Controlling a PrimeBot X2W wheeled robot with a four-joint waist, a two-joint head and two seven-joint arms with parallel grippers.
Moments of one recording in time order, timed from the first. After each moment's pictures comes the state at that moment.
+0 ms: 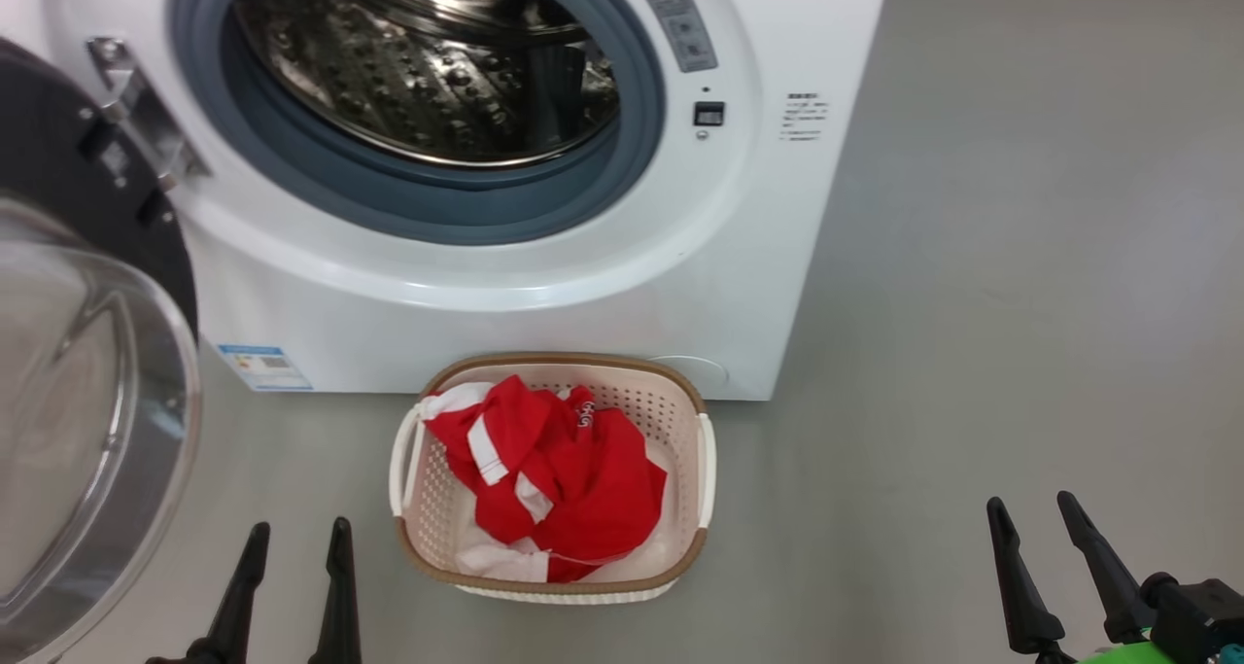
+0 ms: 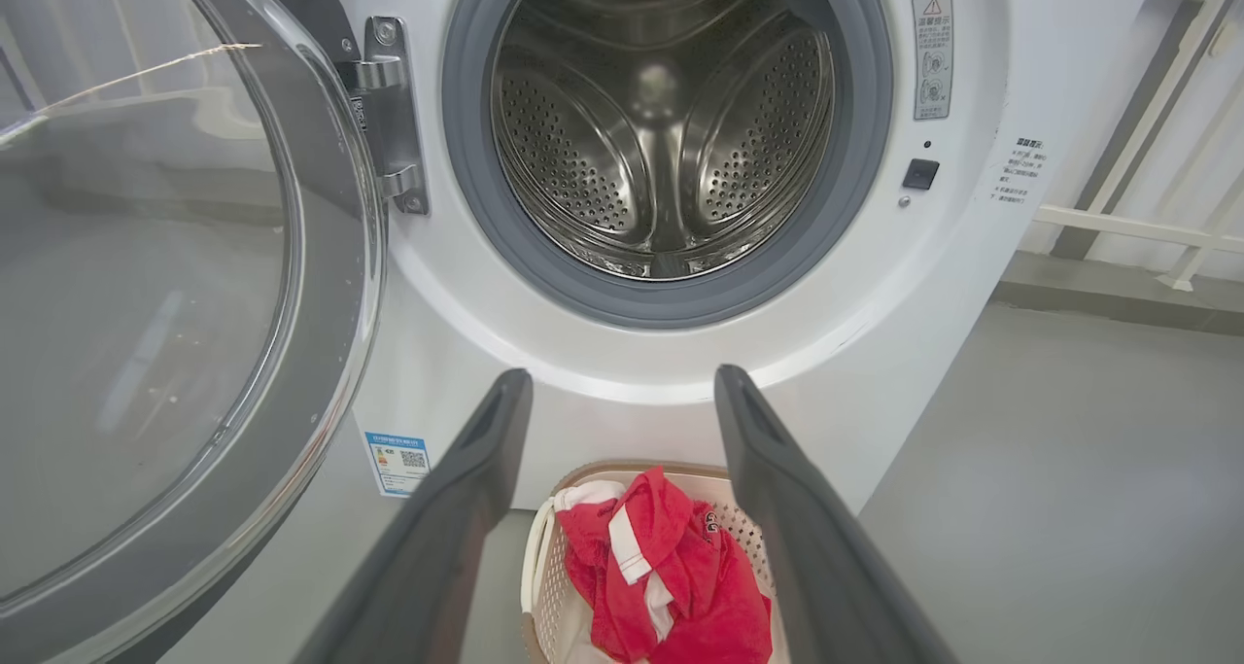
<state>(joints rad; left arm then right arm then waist) 0.08 0.04 0.04 0.08 -0.21 -0.06 -0.26 0.13 -0.09 -0.05 0.17 0.35 0.13 -0.26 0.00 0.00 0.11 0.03</state>
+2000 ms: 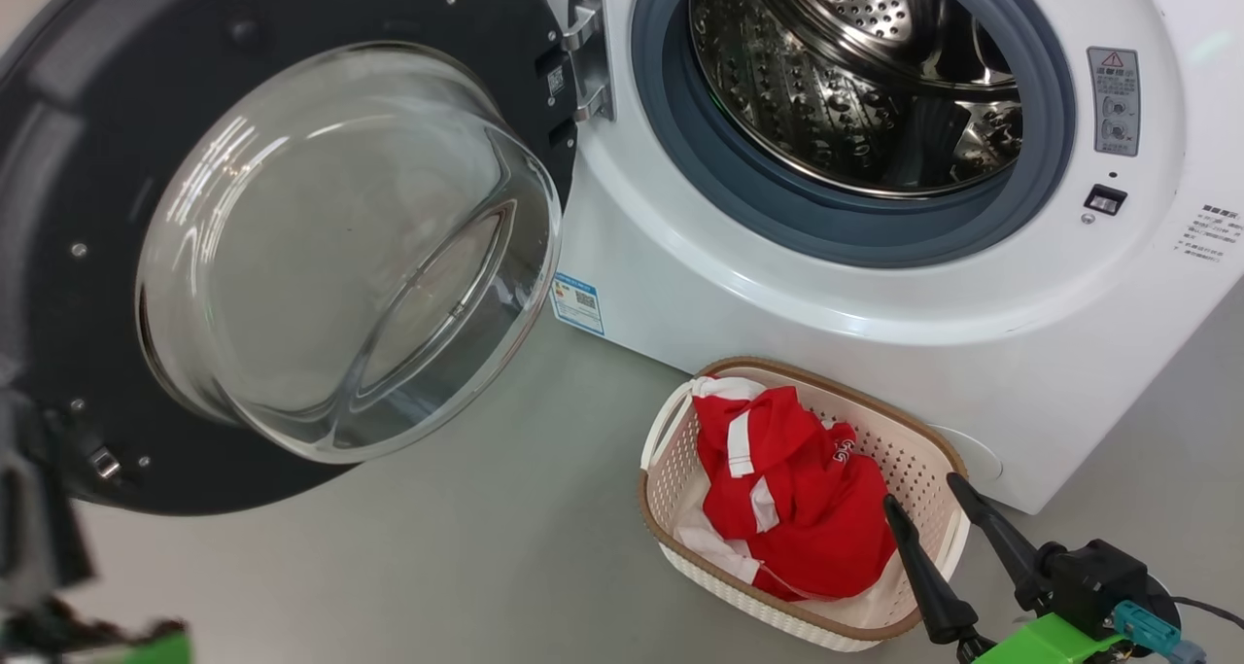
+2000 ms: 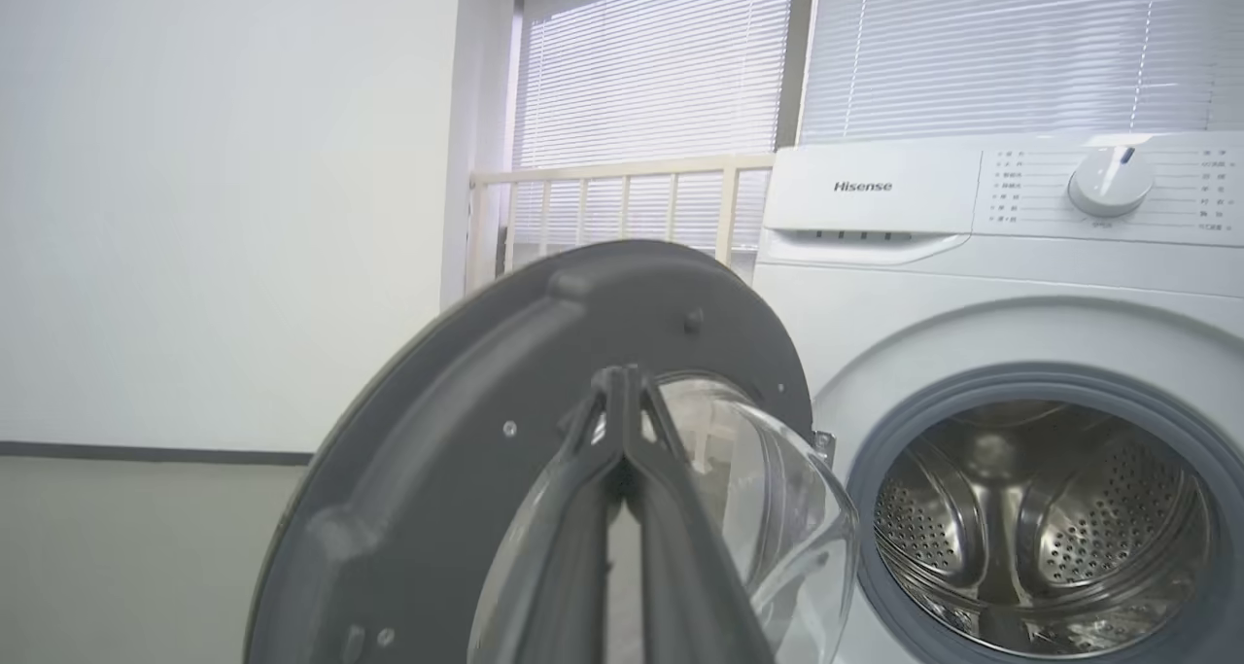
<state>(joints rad) 0.03 0.04 0.26 -0.24 -0.32 -0.07 -0.26 0.02 -0.18 0.20 0.24 0.39 0.13 -0.26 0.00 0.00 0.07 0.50</state>
